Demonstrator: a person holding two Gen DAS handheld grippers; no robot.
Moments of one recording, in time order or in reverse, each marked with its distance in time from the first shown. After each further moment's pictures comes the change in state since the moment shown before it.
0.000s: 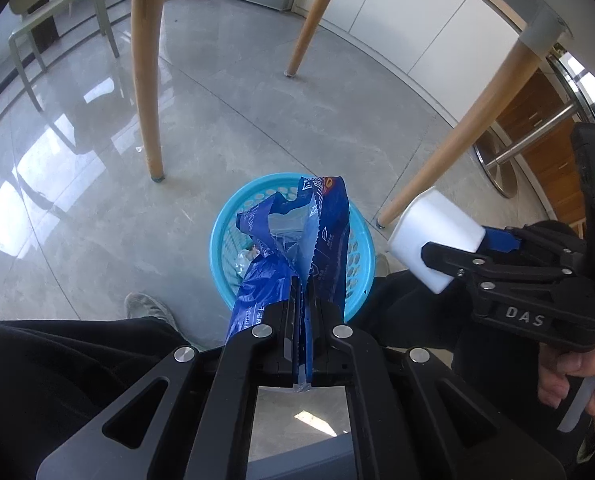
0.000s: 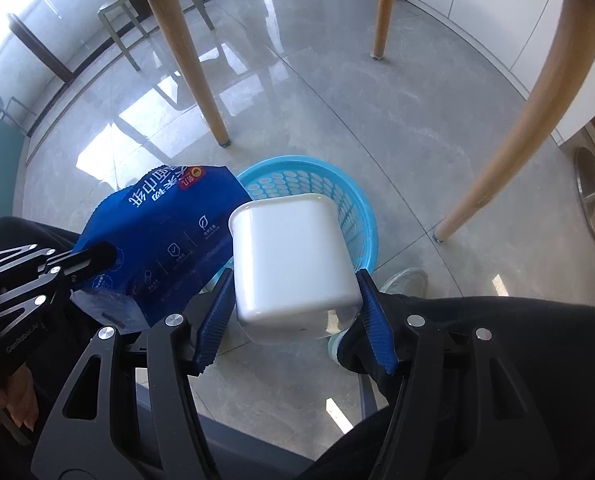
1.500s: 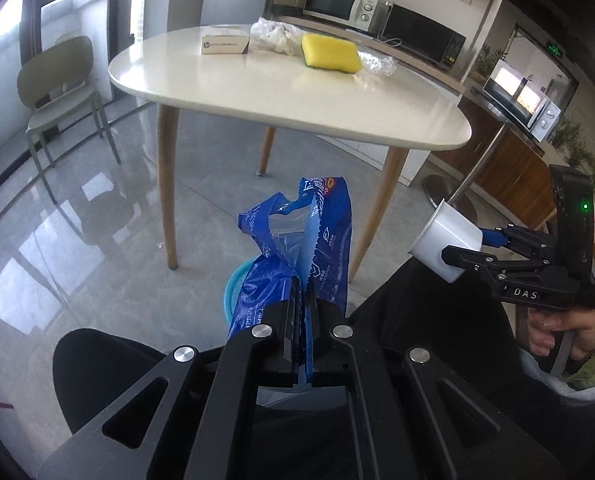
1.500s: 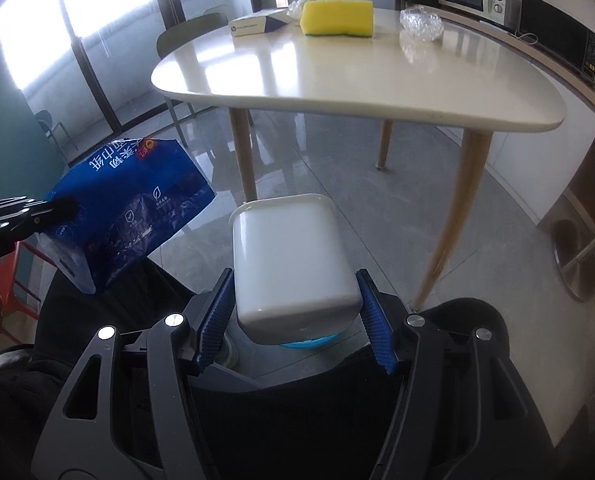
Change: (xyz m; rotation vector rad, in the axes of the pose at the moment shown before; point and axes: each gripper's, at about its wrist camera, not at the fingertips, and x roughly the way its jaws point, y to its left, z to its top) left arm -0.197 -0.040 -0.040 0.169 -0.311 -0.028; right arm -0.207 -0.006 -0.087 -0.120 -0.383 0.040
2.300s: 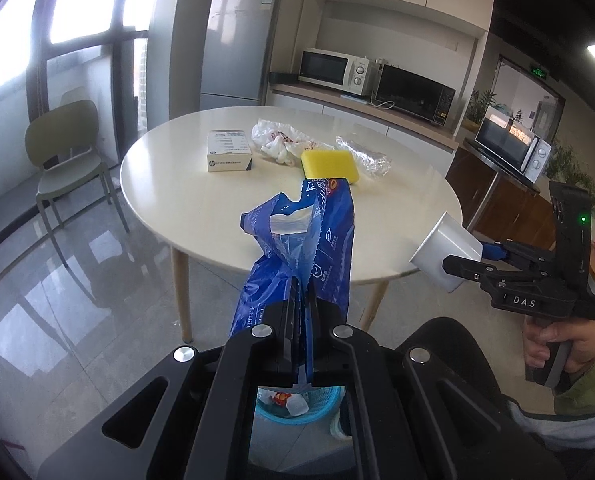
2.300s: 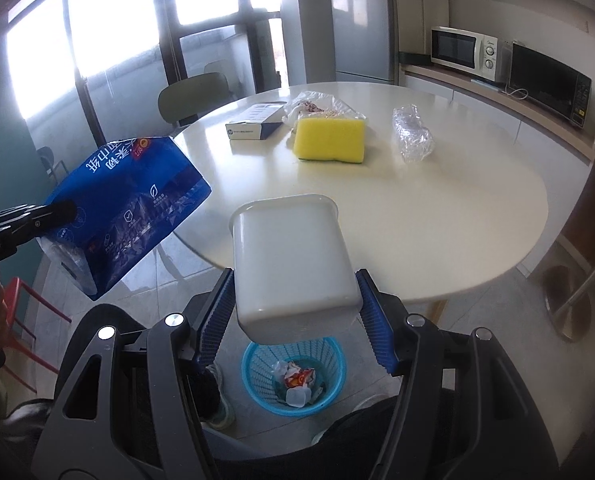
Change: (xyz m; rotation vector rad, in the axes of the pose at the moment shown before) left arm -0.066 -0.007 0.077 0.051 -0.225 0.022; right arm -0.066 -0.001 0.091 -0.020 -0.223 -0.010
